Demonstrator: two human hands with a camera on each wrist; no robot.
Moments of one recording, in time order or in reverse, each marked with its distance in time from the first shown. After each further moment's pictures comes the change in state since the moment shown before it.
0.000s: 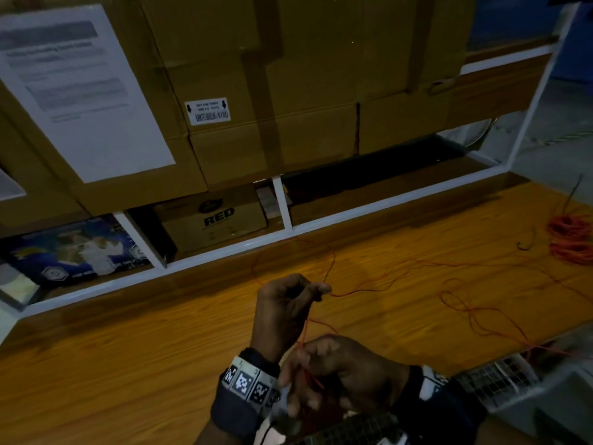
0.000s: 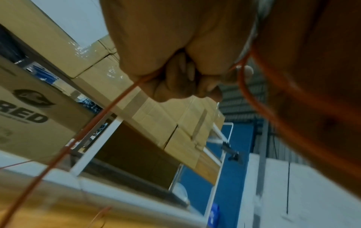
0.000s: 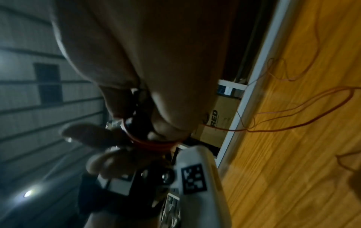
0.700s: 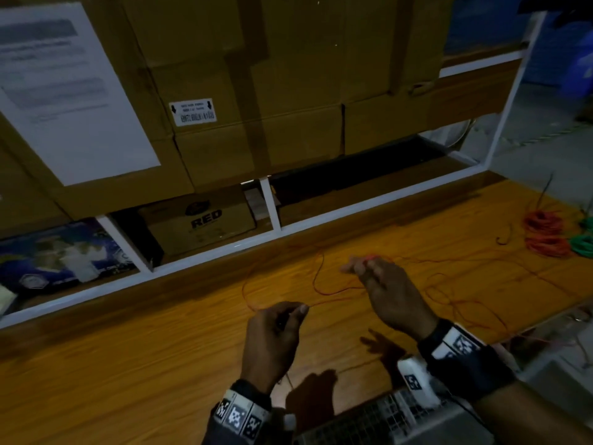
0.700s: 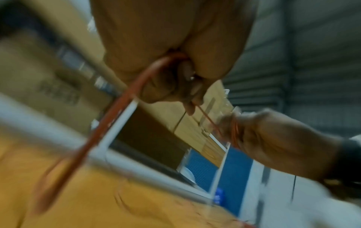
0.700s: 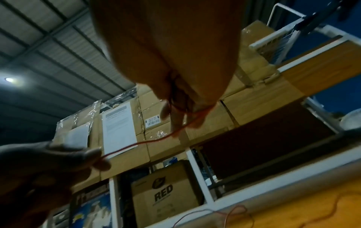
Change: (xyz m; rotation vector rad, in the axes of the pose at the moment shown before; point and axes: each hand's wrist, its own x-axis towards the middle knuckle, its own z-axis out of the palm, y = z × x) left_hand -0.039 -0.035 0.000 0.328 0.009 -0.120; right_hand -0.045 -0.051 -0.084 -1.298 1.028 -0.389
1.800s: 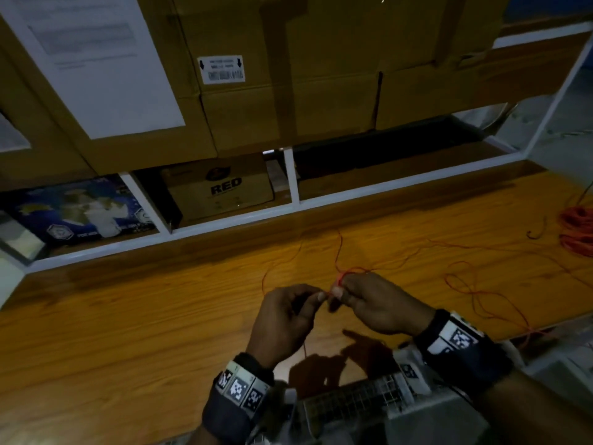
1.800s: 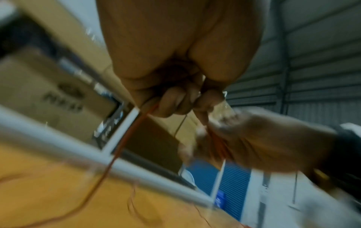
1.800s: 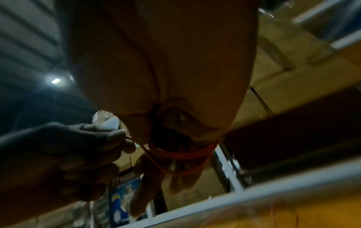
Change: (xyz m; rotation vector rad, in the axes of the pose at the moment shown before) left_hand -0.015 0.003 -0.018 -0.115 -0.124 0.031; right_hand -0.008 -0.032 0.035 -0.215 -0.617 -0.012
